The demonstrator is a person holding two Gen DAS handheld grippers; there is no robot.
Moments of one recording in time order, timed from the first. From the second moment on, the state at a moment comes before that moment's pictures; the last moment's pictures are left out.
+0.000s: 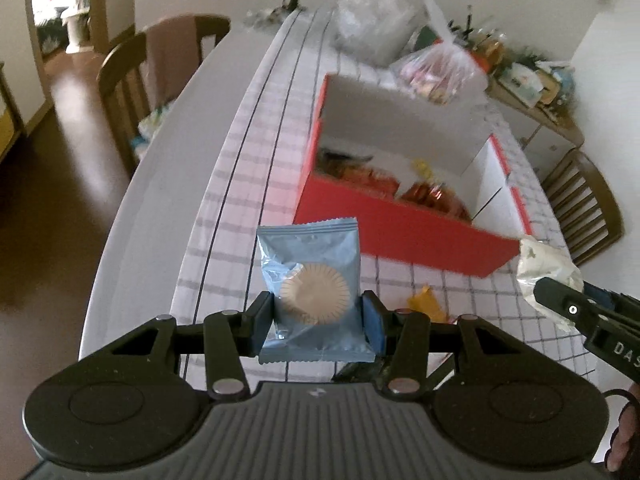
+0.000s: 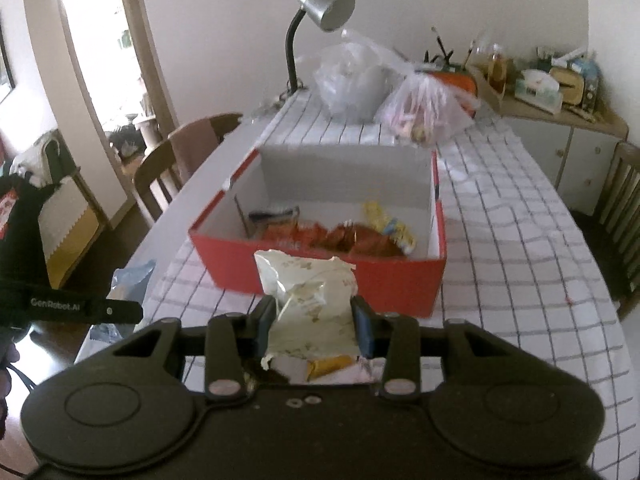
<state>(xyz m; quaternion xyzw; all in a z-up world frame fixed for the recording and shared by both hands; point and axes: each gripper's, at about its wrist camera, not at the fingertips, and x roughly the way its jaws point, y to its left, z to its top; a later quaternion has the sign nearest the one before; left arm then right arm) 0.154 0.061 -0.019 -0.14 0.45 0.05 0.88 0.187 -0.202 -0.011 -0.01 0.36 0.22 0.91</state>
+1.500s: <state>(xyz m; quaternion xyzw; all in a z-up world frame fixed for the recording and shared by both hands) 0.363 0.029 -0.034 -0.05 0.50 0.00 0.86 0.393 -0.168 -0.041 -0.05 0.39 0.21 0.89</state>
